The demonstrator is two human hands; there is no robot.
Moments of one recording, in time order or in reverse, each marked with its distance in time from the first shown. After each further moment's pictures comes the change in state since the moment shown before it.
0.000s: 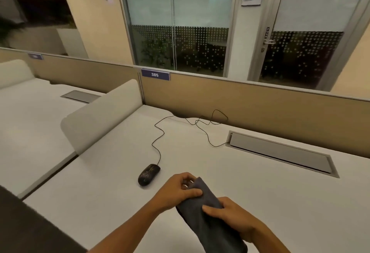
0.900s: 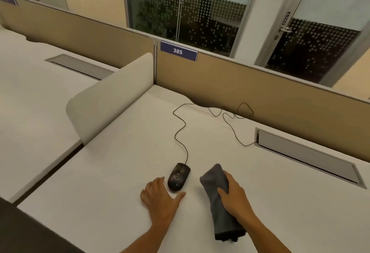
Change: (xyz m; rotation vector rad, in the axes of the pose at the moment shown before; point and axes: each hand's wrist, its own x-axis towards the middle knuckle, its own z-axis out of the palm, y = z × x) left_hand 0.044 -0.232 -0.096 0.501 0.692 -0.304; right_hand 0.181 -0.031 0.086 -0.500 0.621 0.015
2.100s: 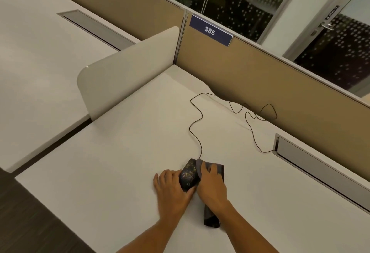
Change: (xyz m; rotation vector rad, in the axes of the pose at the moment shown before) left_hand 0.018 0.007 0.013 -0.108 -0.008 0.067; right_hand 0.072 -0.046 0.097 -0.704 -0.097 -0.077
